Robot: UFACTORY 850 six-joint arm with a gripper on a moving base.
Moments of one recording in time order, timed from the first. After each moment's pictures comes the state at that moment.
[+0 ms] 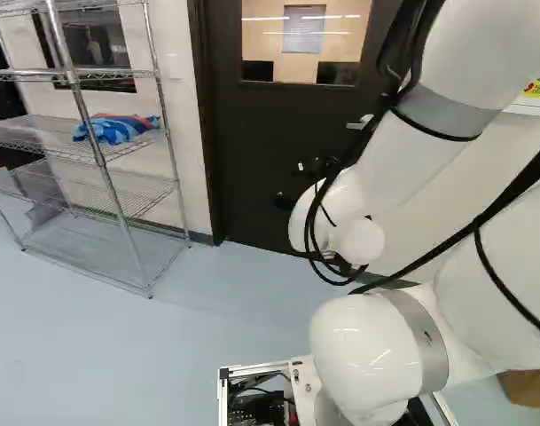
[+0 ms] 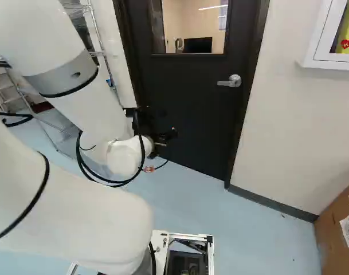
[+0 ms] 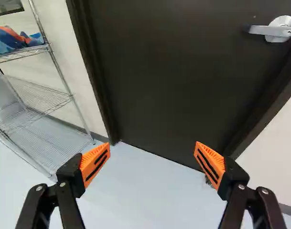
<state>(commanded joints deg) 0.0 16.0 -5.0 0.0 50.0 0.0</state>
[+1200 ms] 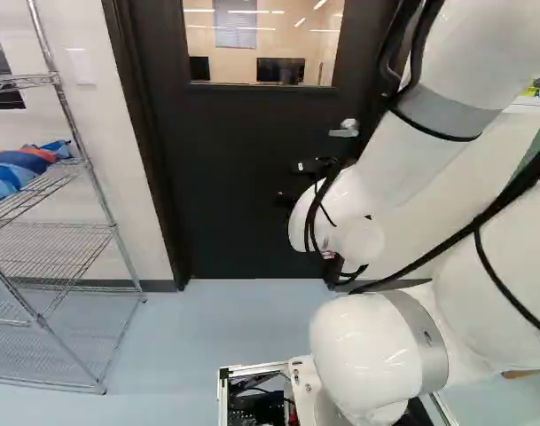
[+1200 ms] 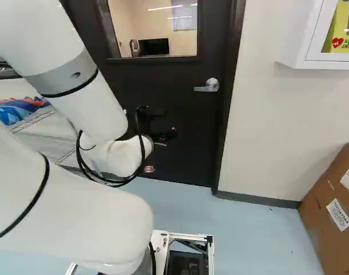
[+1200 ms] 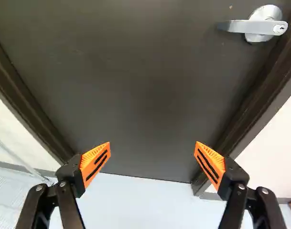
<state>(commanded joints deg) 0.0 16.0 -5.0 0.0 50.0 0.0</state>
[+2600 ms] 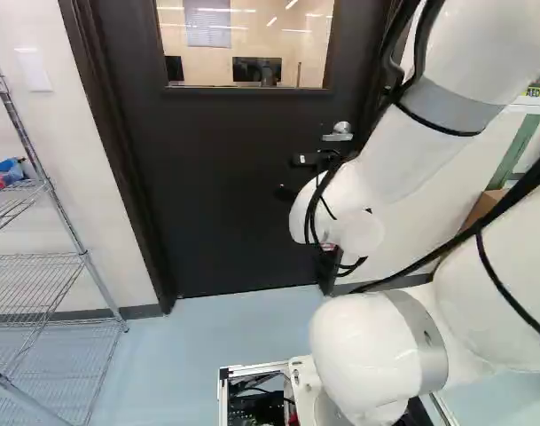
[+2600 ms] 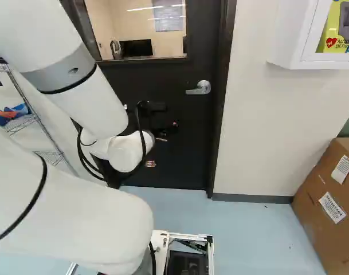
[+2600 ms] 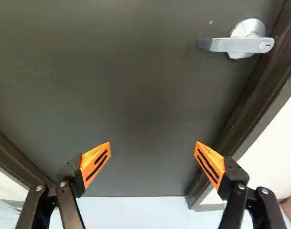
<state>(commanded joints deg) -0.9 16.9 -7.2 0.0 50.0 0.0</state>
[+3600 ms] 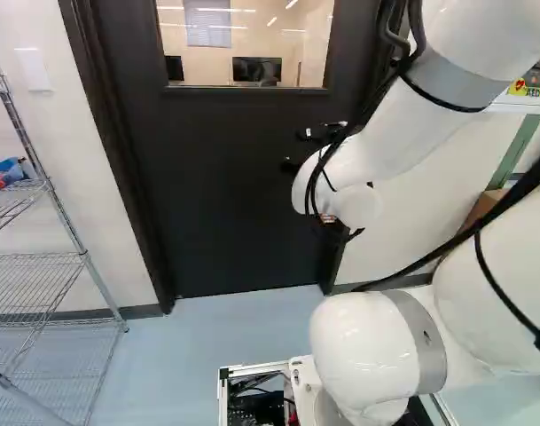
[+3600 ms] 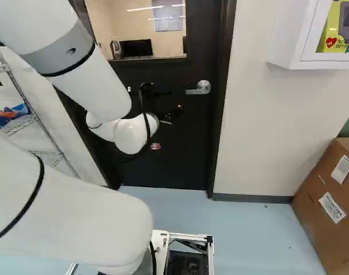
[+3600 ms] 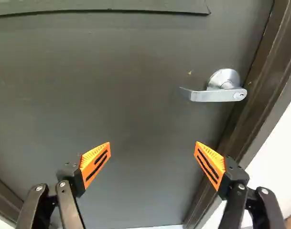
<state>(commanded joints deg) -3.5 16.6 -14.5 0.0 50.0 0.0</state>
